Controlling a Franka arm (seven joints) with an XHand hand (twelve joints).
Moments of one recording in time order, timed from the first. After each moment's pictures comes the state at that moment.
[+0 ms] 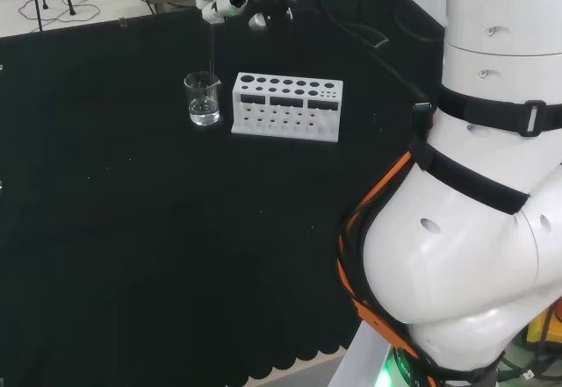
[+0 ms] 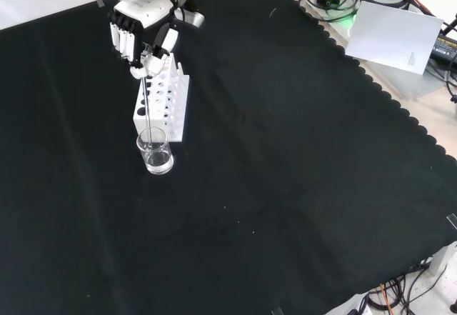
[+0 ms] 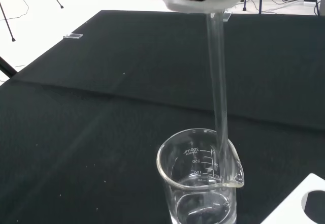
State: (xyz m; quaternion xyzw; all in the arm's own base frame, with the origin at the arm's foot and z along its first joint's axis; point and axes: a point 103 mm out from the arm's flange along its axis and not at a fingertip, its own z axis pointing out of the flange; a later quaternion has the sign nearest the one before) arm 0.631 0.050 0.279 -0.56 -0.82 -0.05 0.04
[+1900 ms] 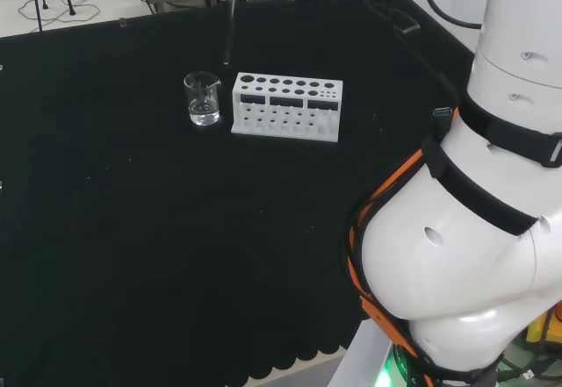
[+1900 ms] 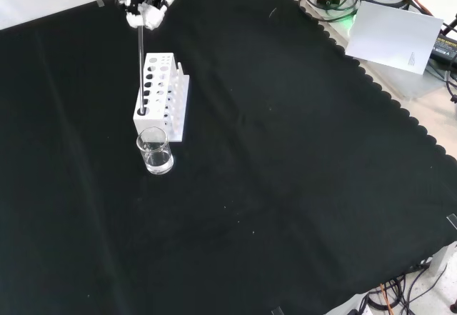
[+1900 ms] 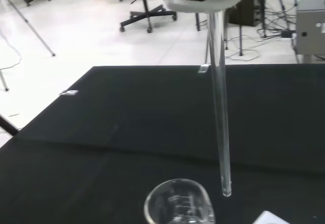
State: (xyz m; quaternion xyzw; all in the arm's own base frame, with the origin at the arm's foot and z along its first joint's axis) arm 0.597 0.003 0.347 -0.60 -0.80 -0.10 0.03
